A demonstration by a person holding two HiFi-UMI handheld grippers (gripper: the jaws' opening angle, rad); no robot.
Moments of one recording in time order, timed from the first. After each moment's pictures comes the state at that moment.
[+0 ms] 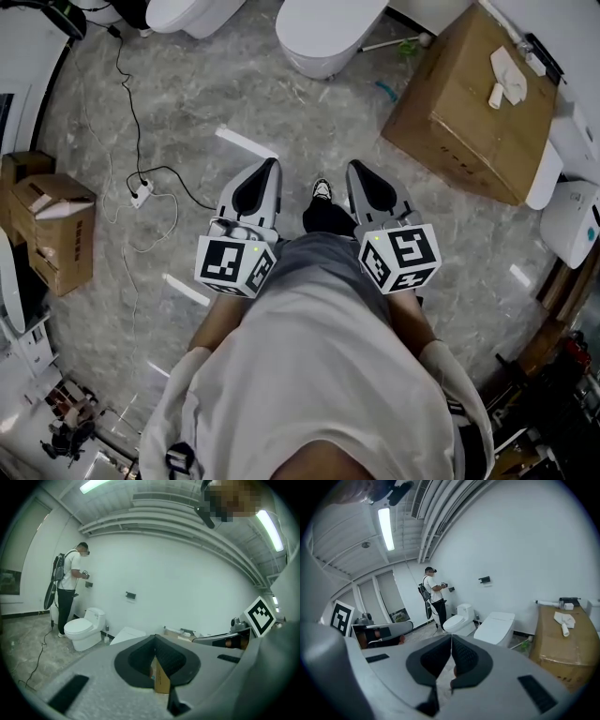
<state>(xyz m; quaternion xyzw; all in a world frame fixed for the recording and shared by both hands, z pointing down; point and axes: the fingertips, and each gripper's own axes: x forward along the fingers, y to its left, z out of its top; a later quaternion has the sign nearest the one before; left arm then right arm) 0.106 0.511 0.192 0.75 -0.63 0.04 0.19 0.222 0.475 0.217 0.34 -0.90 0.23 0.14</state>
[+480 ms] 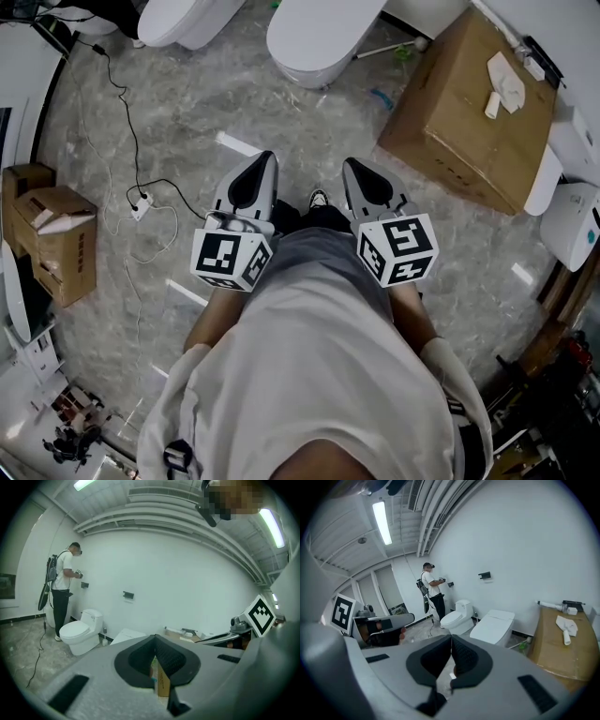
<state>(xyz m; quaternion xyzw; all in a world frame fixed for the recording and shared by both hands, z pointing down) 0.103 0.433 0.193 0.76 -0.63 0.05 0.18 0.219 0.406 0.229 0.33 -0.90 0.23 0.18</state>
